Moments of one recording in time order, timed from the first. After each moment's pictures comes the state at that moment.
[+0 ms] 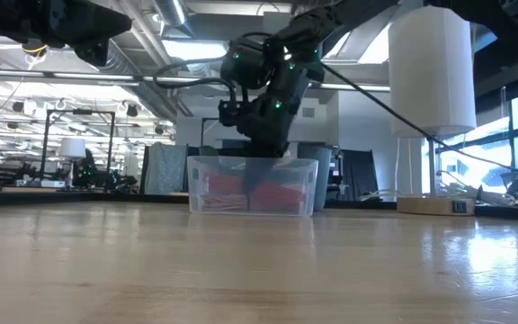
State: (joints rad) left arm -0.38 0.52 0.22 0.28 -0.43 0.07; right arm -0.14 2.16 1.64 -0.65 0.01 -0.09
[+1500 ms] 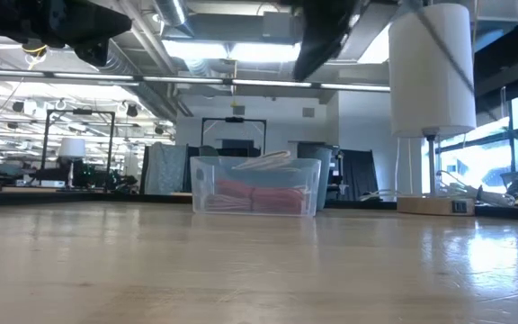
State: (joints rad) left arm -0.38 0.52 0.22 0.28 -0.43 0.07; right arm 0.08 1.73 1.58 -0.94 0.19 0.13
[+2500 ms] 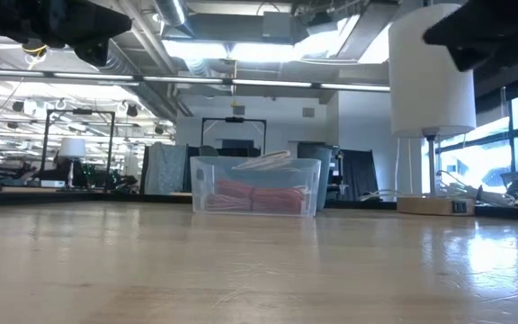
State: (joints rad) left arm -0.38 0.52 0.22 0.28 -0.43 0.07; right arm 0.69 0.97 0.52 -0.02 0.70 0.36
